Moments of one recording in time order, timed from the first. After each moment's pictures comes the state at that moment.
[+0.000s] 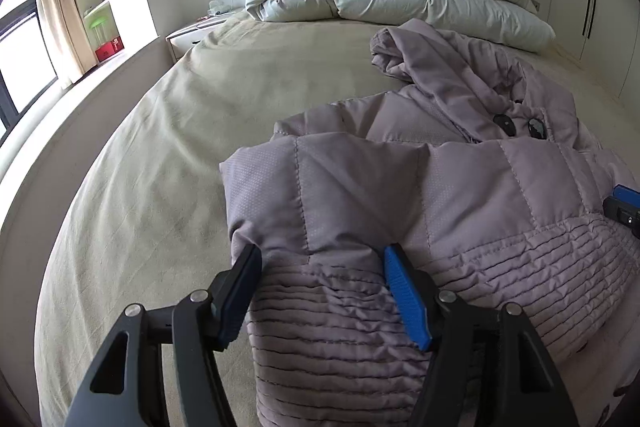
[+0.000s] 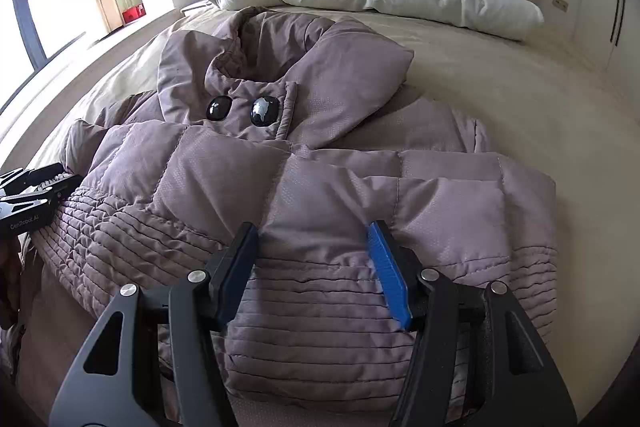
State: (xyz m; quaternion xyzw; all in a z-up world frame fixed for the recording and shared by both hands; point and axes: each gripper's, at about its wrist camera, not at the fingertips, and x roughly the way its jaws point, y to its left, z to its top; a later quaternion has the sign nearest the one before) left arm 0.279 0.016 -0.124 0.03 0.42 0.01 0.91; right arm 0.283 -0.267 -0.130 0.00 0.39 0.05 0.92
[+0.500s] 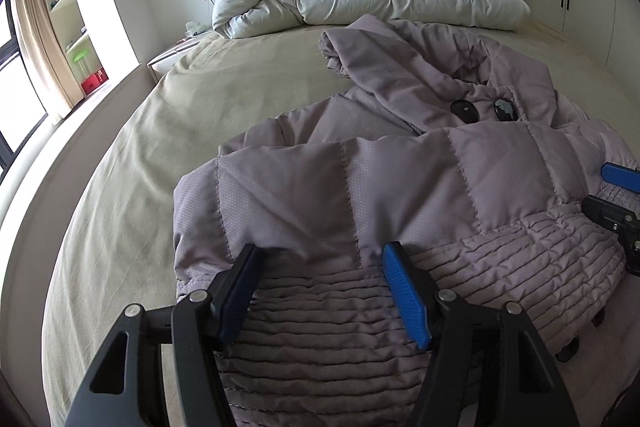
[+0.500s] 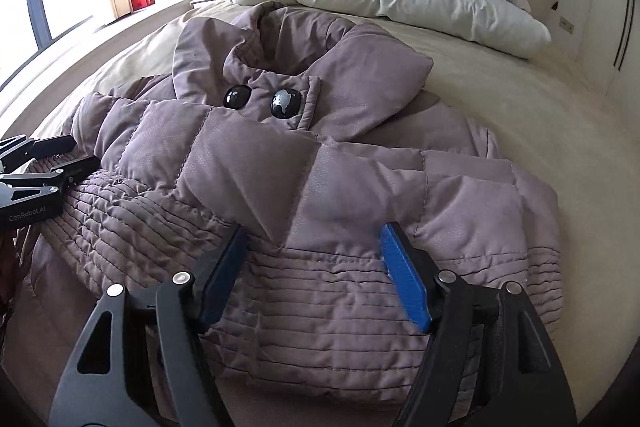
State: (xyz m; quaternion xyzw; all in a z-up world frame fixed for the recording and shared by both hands) left arm 0.283 -0.033 -0.137 0.09 0.41 -0.02 0.91; right arm 0.280 -0.245 -0.142 -0.05 0.38 0.06 0.92
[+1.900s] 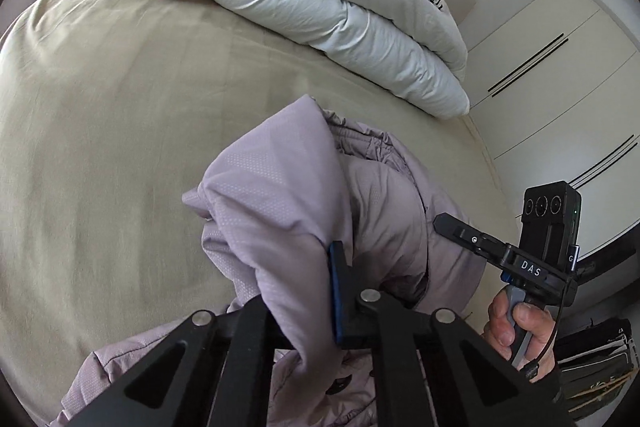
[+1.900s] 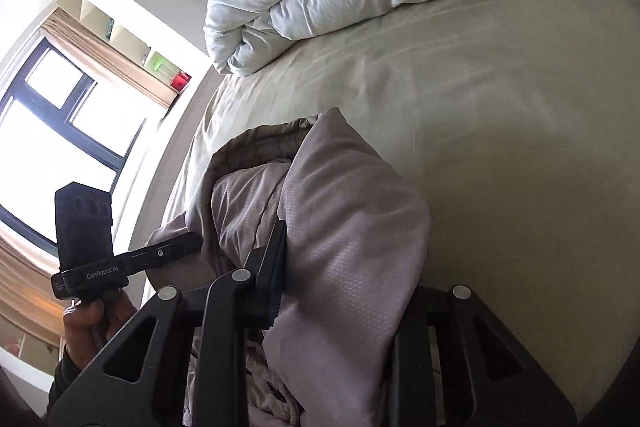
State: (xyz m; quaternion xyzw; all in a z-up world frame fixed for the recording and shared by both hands) left arm 0.513 -0.048 -0.078 -0.19 0.48 -0.25 0.82; right arm 0.545 -0.335 -0.080 0.21 0.41 0.21 0.86
